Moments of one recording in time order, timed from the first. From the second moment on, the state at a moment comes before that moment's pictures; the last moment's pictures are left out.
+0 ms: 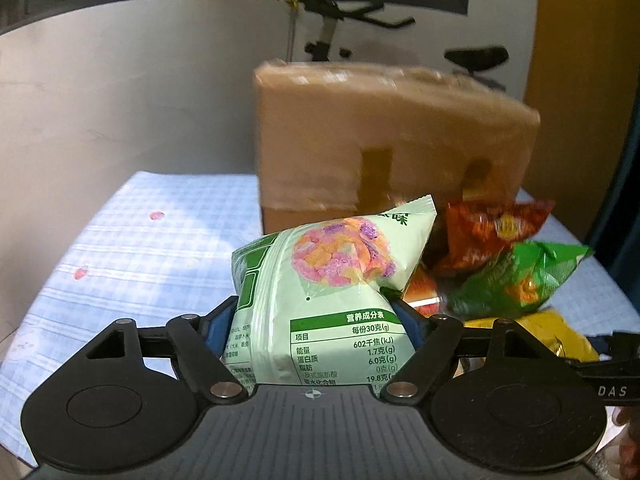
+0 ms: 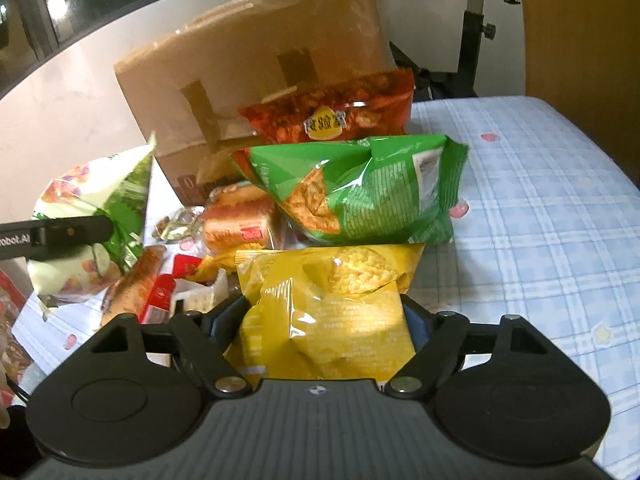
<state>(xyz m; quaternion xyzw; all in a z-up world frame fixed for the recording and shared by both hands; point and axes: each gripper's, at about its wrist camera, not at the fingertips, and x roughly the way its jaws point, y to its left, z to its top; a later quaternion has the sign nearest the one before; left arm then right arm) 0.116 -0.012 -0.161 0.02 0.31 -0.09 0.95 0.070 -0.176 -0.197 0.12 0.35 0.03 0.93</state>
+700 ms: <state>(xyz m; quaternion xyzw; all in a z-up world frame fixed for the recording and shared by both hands) 0.079 0.022 -0.108 -0.02 0.24 -0.05 0.97 0.041 -0.176 -0.148 0.16 0.31 0.06 0.93</state>
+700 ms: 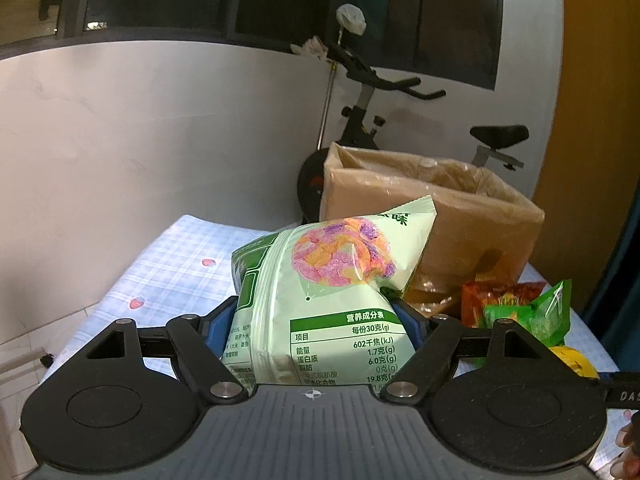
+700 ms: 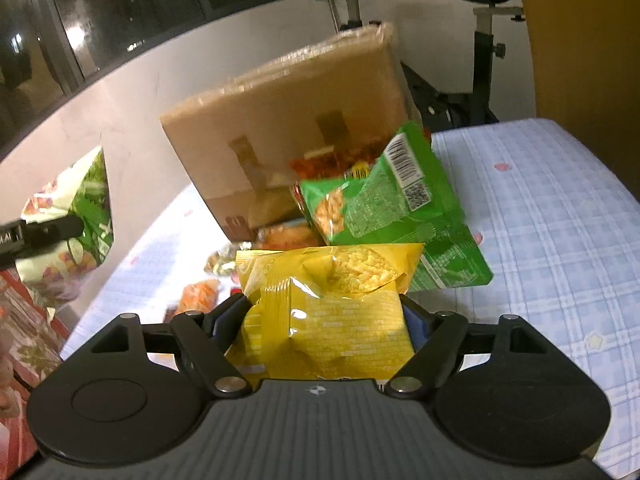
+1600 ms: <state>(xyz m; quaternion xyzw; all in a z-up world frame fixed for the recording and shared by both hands) 0.063 0.029 -0.076 -0.02 0.19 -0.04 0.98 0.030 -0.195 -0.099 0.17 0.24 0.05 0.95</state>
